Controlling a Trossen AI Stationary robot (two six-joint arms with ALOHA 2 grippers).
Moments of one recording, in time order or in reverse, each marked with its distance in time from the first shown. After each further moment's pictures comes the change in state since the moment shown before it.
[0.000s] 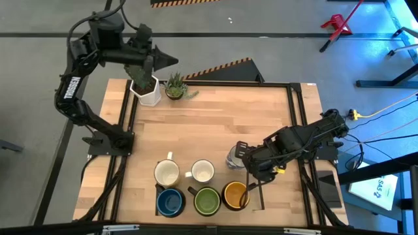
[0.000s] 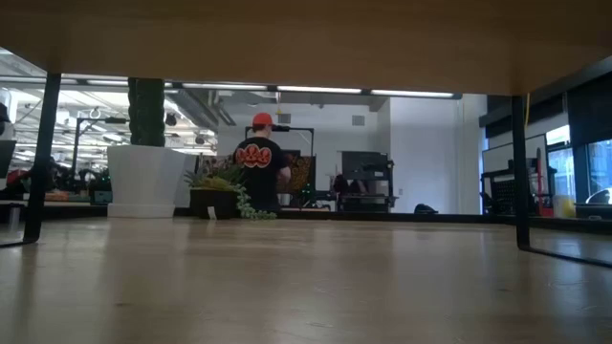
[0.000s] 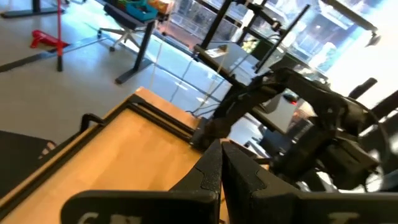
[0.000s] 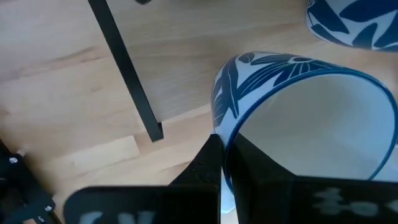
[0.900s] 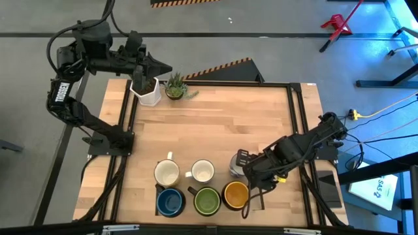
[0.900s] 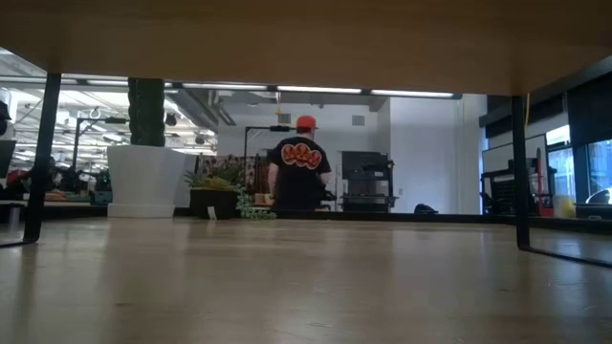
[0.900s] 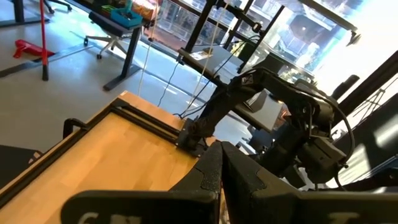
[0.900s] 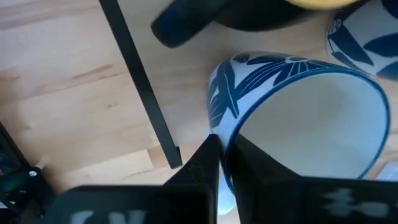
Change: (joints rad) left arm -0.165 -0.063 0.000 -0.007 -0.122 -0.028; right arm 0.063 0.030 -0.001 0.000 -0.028 0.076
